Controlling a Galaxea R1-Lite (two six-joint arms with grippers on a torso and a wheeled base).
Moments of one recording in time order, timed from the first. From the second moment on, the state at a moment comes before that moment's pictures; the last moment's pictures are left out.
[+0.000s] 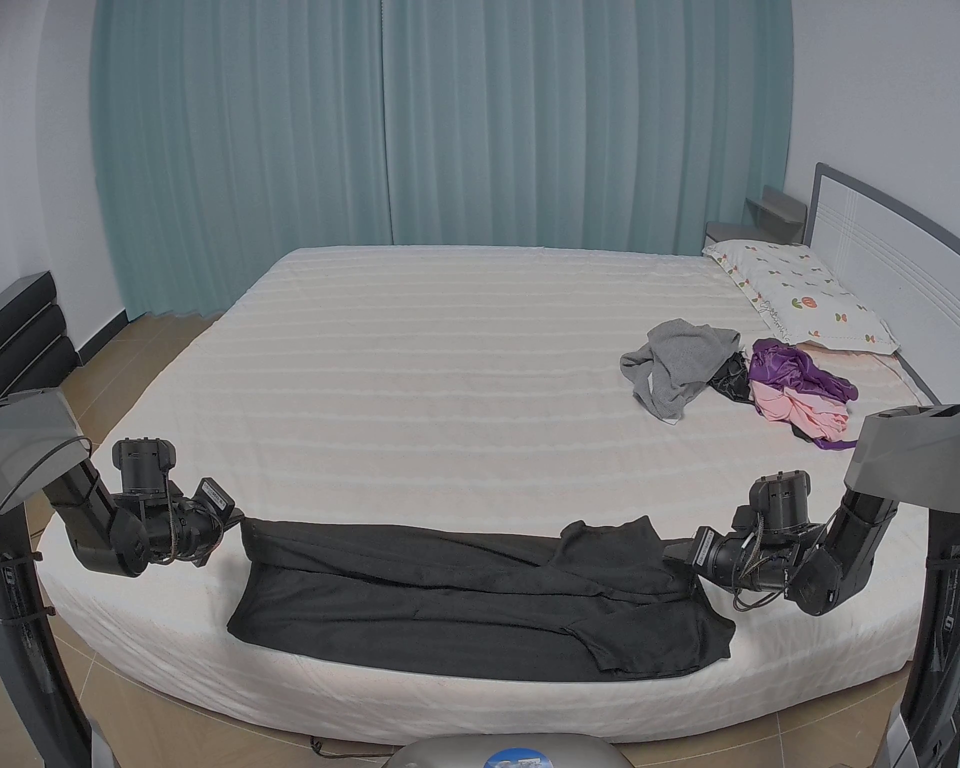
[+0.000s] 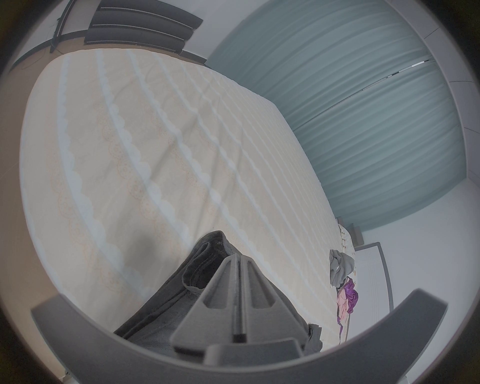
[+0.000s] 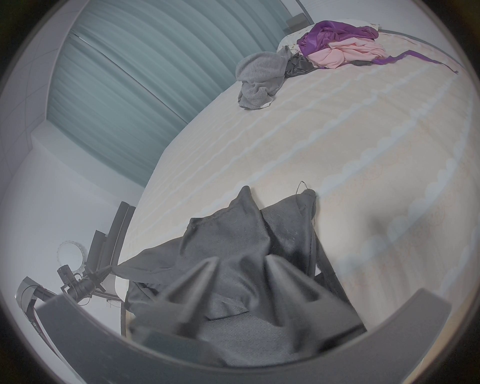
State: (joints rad) left arm 0.14 2.20 -0.73 -0.81 -0.27 -0.88; right arm 0.19 2.29 -0.61 -0.99 0.22 0.65
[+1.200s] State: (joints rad) left arm 0.14 2.19 -0.72 -0.81 -0.27 -0.88; right arm 0.28 2.28 -0.73 -0.68 0.03 0.84
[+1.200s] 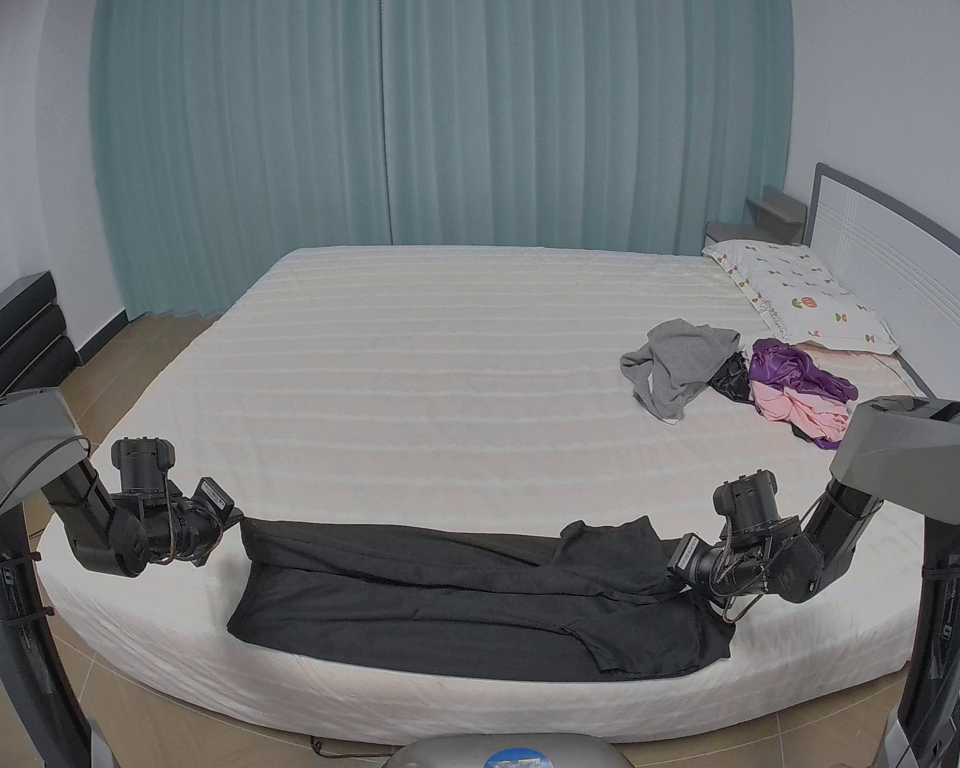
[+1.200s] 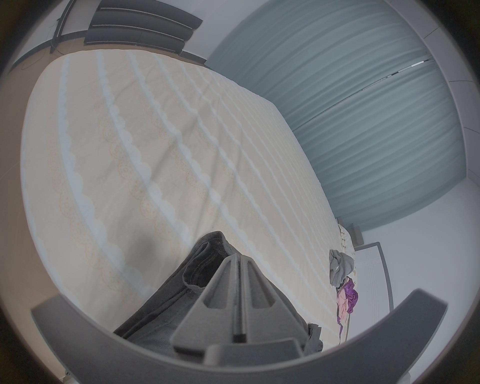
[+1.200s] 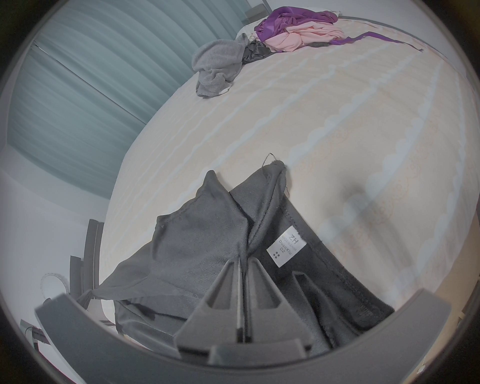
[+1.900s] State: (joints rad) left arm 0.14 2.20 -0.98 -0.85 -0.25 -0.93; right arm 0.24 2.28 -1.04 -0.77 -0.06 0.89
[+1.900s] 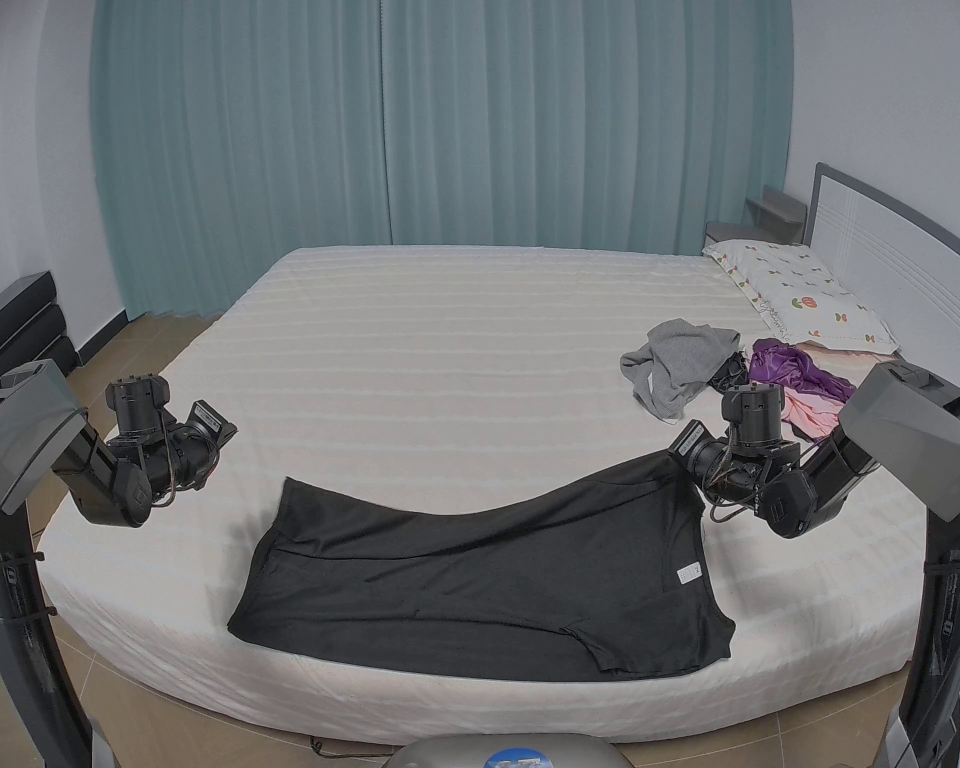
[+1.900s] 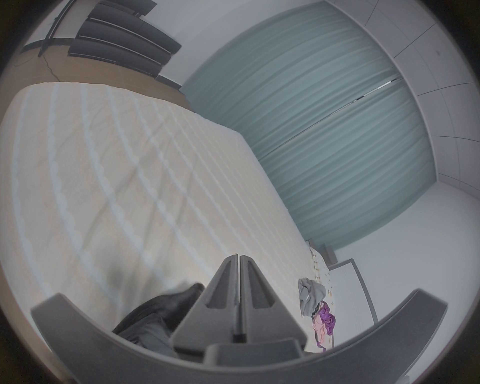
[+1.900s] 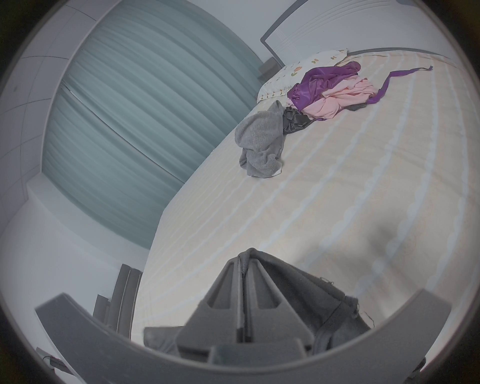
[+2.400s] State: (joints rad) left arm 0.13 2.31 -0.92 -0.96 -0.25 -0.92; right arm 0.24 2.32 -0.90 -0.80 -0.04 0.84
